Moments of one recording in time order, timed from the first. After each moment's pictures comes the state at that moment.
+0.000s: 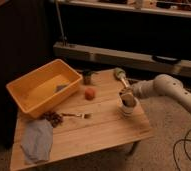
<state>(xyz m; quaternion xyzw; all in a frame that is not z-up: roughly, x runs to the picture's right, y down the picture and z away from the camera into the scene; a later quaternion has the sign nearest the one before) 0.183 0.020 0.819 -0.17 -0.22 0.39 0.88</state>
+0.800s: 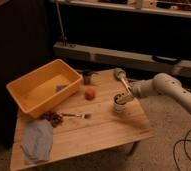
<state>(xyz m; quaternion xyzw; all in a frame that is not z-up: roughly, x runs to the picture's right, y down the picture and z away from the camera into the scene) 0.180 0.019 0.820 -0.18 -0.23 0.39 0.88</state>
